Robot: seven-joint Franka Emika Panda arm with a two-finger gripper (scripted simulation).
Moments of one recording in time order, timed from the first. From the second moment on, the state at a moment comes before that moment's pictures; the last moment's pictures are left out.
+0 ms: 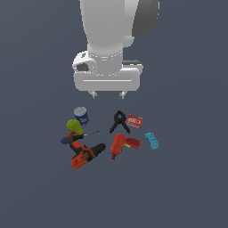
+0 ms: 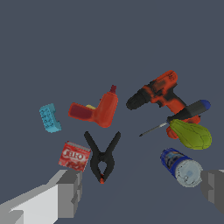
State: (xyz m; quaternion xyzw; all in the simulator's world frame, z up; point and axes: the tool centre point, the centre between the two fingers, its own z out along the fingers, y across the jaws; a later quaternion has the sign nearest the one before) arm -0.007 -0.020 0.320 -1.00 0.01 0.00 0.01
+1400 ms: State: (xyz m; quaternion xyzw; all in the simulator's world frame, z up) arm 0.004 -0.105 0.241 -0.99 -0.12 0.00 0.01
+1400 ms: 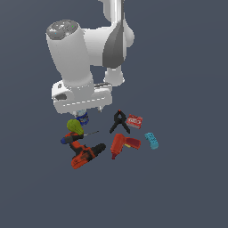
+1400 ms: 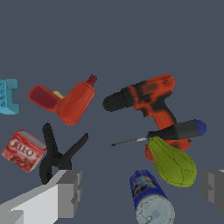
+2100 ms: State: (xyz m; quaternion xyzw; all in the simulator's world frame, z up) arm -0.008 -0.177 0.177 -0.98 -0.22 0.00 0.00
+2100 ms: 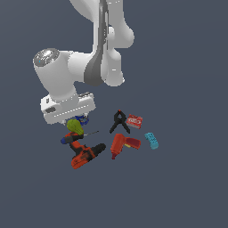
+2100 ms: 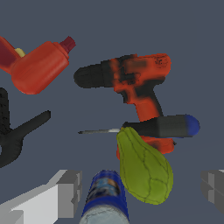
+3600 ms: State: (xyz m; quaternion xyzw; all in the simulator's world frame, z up) arm -0.019 -0.205 0.105 -0.97 -0.26 0.00 0.00
